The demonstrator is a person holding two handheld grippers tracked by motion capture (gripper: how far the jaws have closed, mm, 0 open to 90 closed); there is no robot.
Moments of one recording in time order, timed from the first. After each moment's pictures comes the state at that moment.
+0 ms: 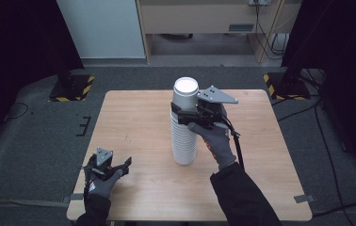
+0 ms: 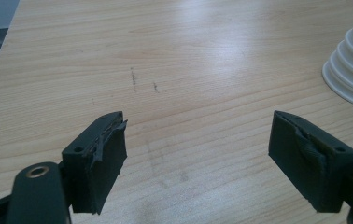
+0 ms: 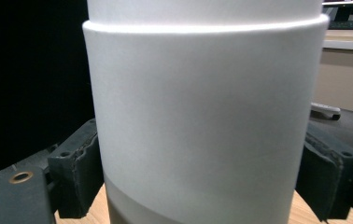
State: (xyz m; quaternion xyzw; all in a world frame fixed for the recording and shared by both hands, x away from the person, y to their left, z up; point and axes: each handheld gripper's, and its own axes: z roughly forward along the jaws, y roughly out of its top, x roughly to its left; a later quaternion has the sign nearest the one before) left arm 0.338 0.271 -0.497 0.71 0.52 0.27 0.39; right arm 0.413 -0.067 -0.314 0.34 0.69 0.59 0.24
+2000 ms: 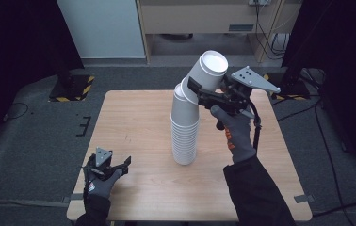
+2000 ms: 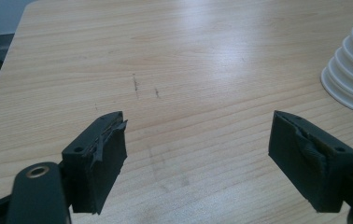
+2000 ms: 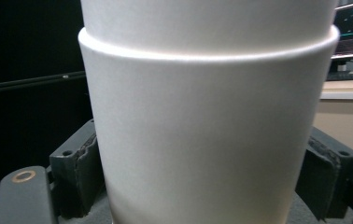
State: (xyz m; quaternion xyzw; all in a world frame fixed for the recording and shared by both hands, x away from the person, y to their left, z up) left arm 0.336 0.272 -0.494 0.71 0.51 0.28 0.40; right arm 0.395 -0.114 -0.245 0.33 0.60 0.69 0.24
